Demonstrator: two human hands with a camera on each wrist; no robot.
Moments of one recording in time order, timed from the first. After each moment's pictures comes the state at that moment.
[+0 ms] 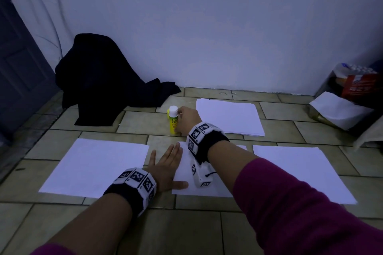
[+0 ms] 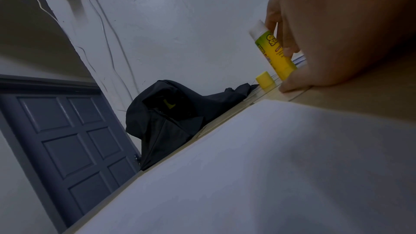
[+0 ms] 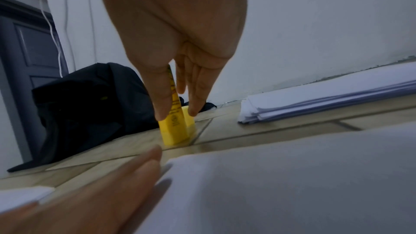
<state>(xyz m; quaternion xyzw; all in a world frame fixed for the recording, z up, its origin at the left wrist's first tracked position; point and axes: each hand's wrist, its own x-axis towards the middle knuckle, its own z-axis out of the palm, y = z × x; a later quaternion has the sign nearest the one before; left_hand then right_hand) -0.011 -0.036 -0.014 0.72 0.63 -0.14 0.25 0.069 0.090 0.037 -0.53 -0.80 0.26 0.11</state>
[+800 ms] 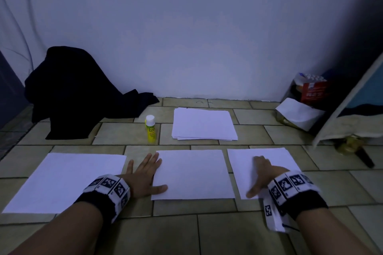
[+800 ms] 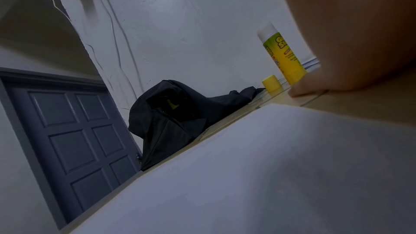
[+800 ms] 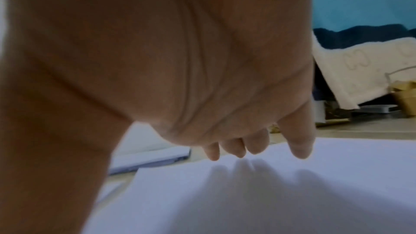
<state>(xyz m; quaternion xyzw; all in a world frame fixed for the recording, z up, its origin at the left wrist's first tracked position) -0.008 -0.037 0.000 0.71 0.63 -0.13 0.29 0.332 0.036 0.029 -0.68 -0.67 0.21 -0.21</state>
